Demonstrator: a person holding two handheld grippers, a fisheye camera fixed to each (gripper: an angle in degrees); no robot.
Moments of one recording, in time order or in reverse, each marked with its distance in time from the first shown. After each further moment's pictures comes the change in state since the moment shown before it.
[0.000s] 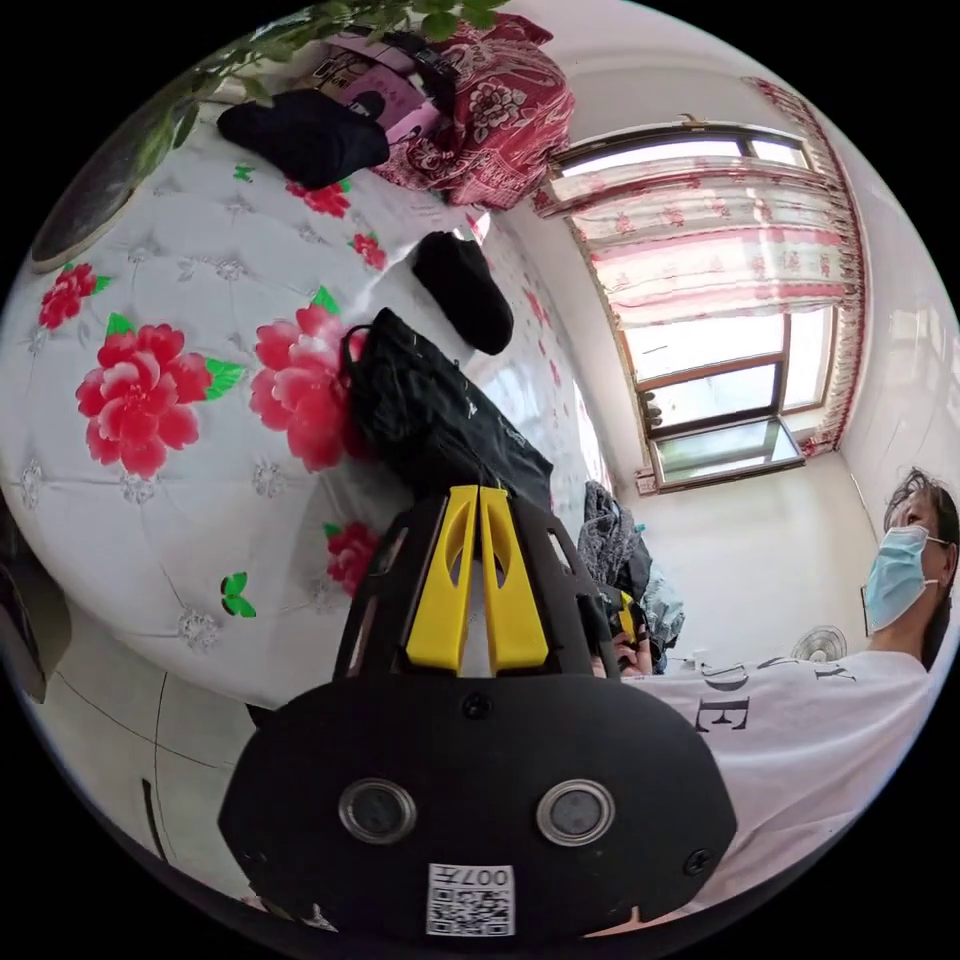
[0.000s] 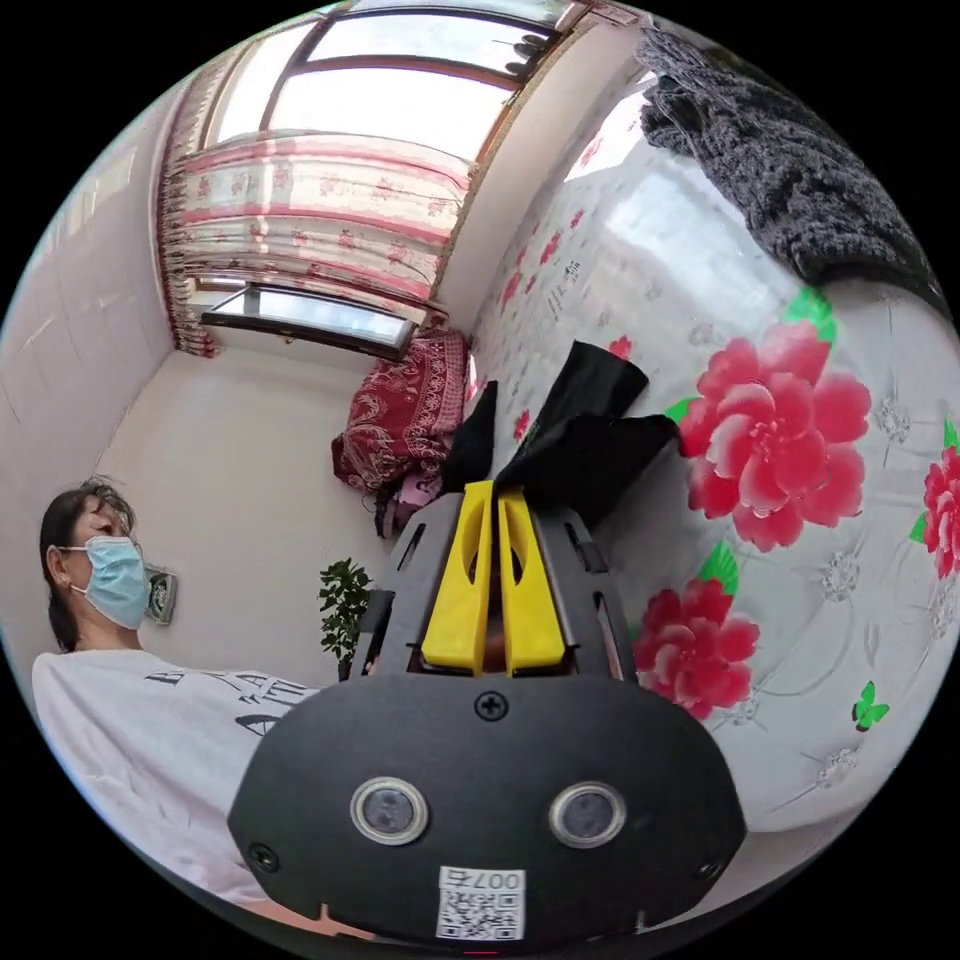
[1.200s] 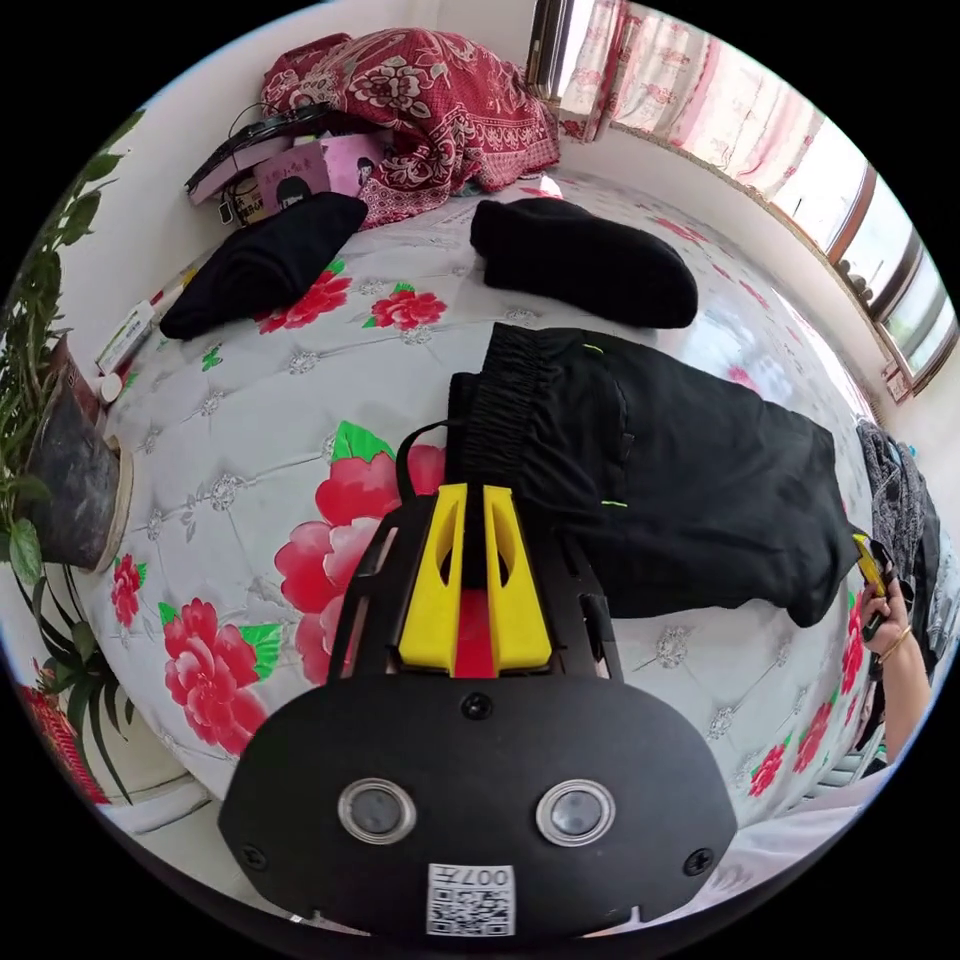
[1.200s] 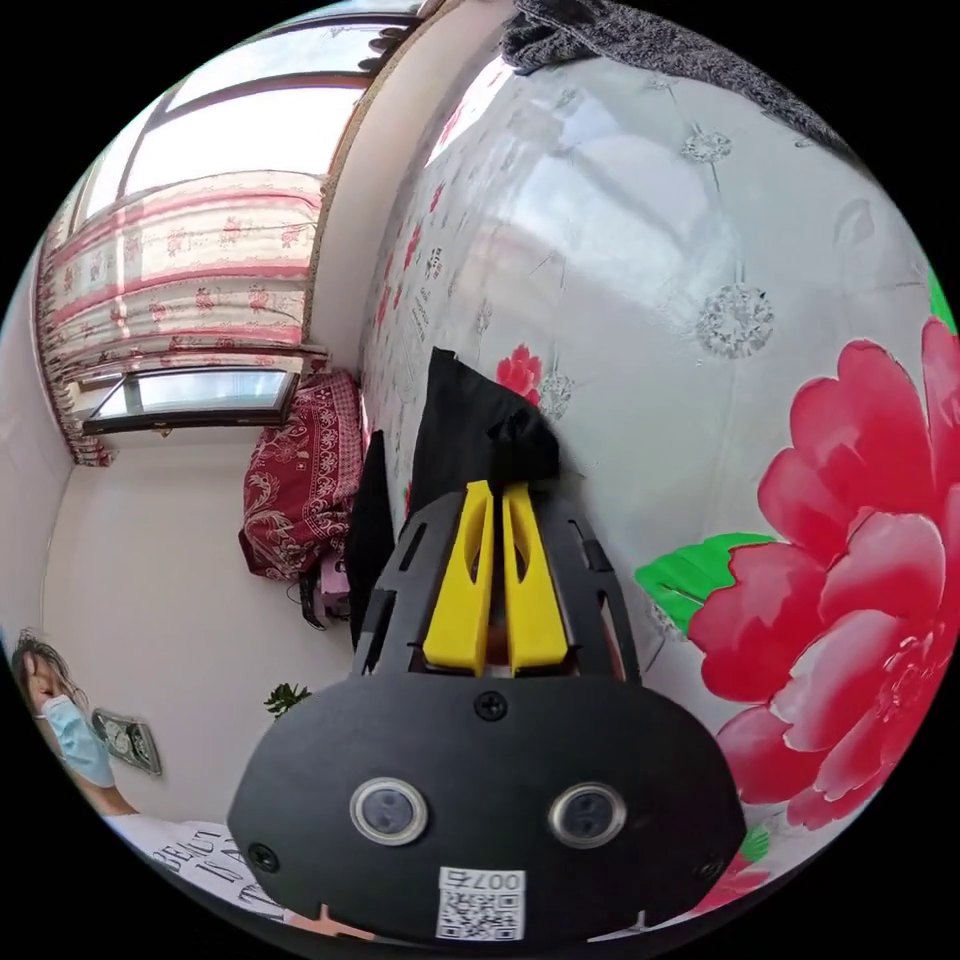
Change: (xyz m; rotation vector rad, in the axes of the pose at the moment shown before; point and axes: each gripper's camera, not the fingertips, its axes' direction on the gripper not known) left arm 0.023 -0.056 0.247 -0.060 -0.848 0.294; right arm 0.158 -0.102 0.118 0.061 0.190 0.323
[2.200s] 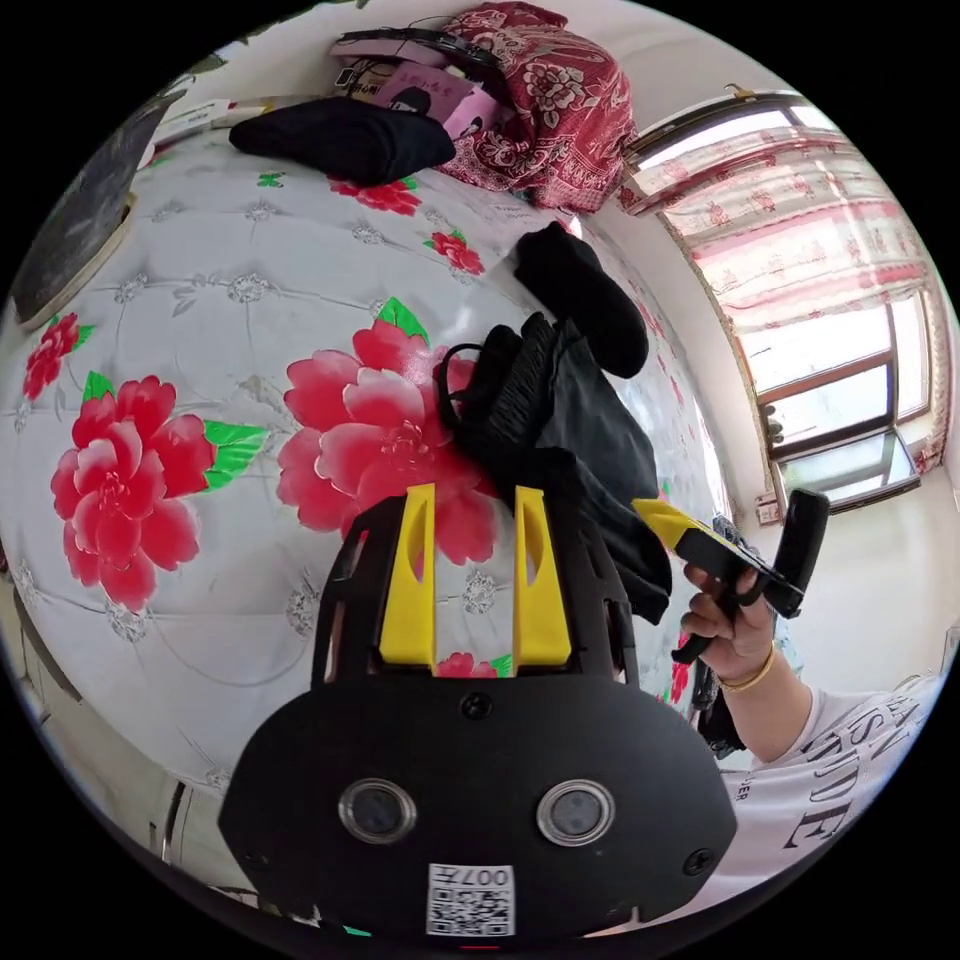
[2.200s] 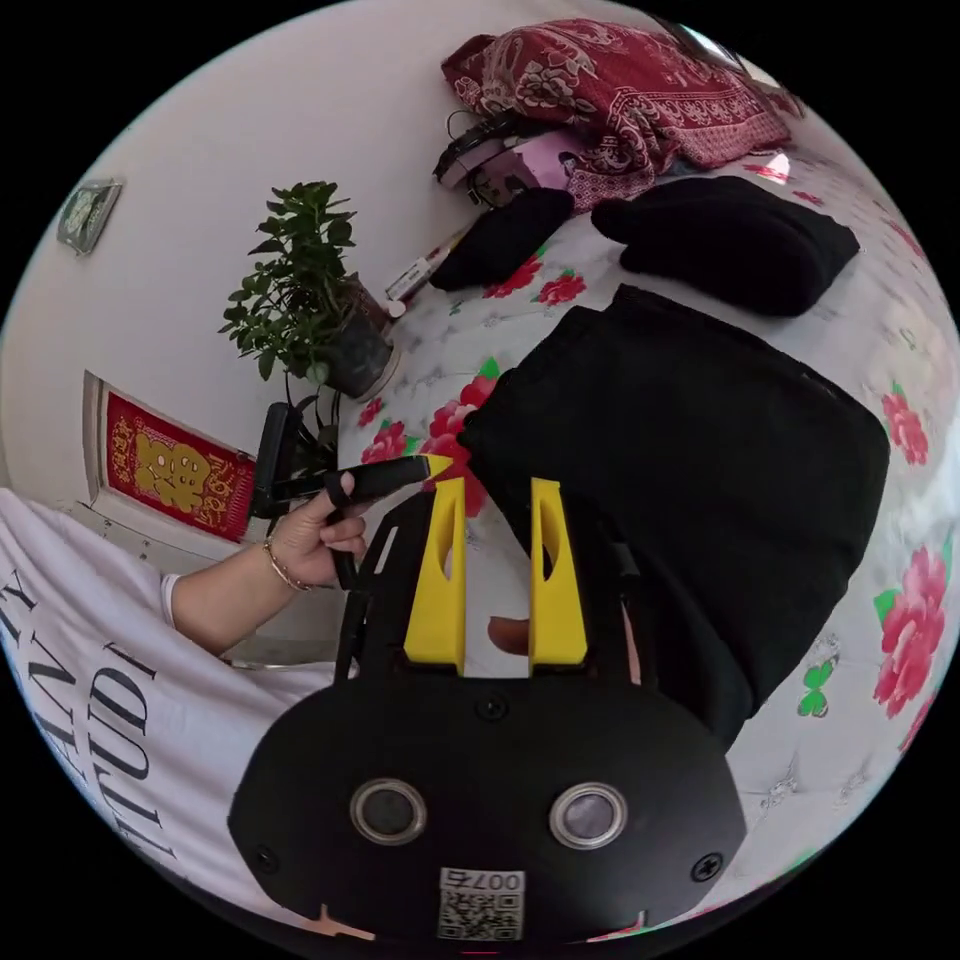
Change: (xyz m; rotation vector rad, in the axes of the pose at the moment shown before) left arm -0.152 0.088 -0.017 -0.005 0.528 -0.376; right arm -0.219 0.259 0.220 -0.921 0.059 -1.075
